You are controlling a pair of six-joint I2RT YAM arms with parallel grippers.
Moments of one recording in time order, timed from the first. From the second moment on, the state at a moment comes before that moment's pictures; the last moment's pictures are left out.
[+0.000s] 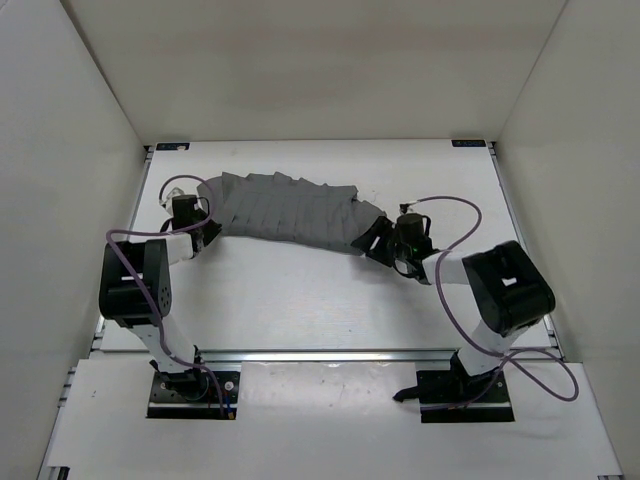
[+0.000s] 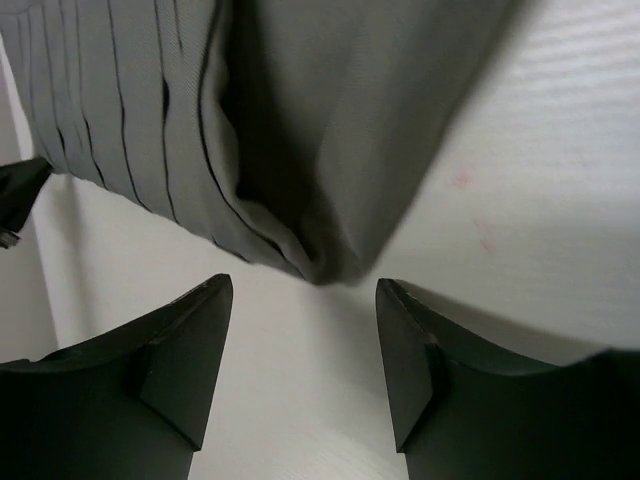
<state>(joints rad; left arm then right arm) 0.06 1.72 0.81 0.20 -0.03 -0.74 0.37 1.64 0.62 0.43 -0.22 0.84</state>
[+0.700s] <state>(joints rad) -0.36 1.60 0.70 0.21 0.11 -0.74 -0.02 1.34 0.58 0.16 -0.30 0.65</state>
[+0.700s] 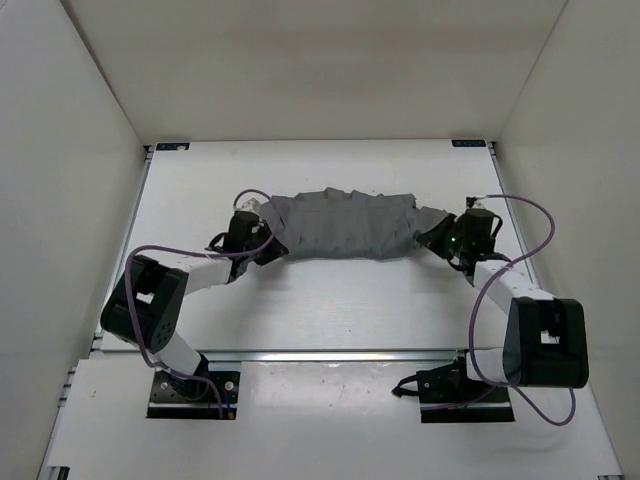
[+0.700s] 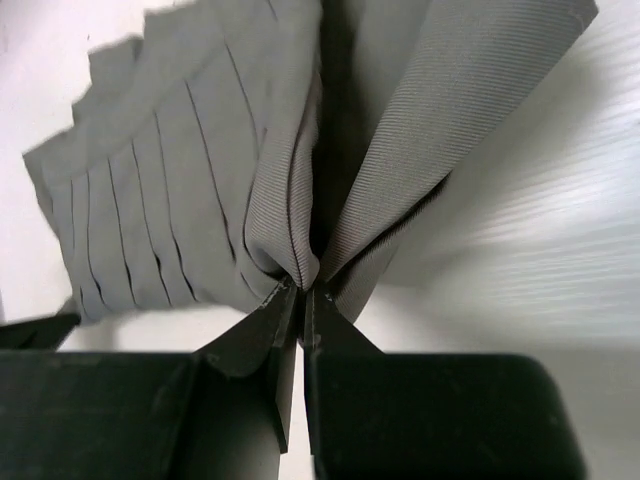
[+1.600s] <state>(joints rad) -0.38 1.56 0.49 0.41 0.08 -0.83 0.73 2.09 1.47 -0.22 -0.61 0.30</state>
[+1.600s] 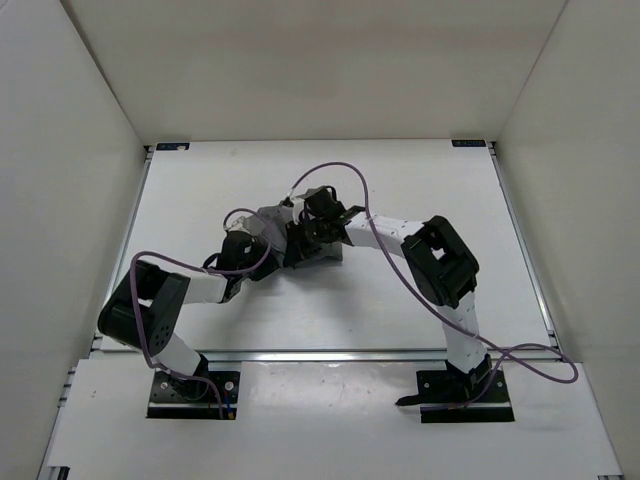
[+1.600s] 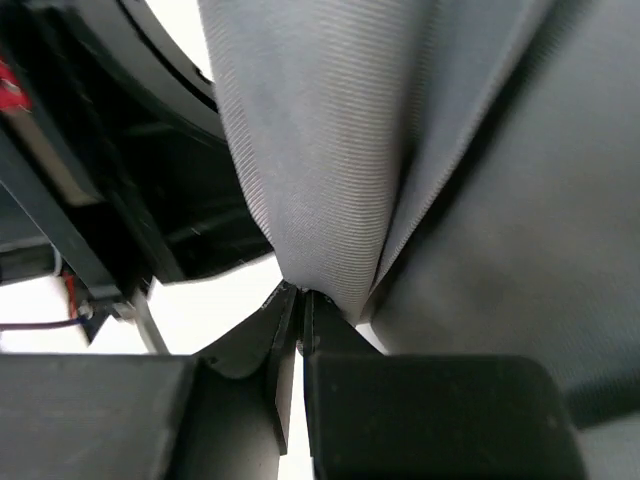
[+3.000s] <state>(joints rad) -0.18 0.72 0.44 -0.20 0.18 -0.62 0.69 2.06 1.29 0.17 -0.69 0.36</state>
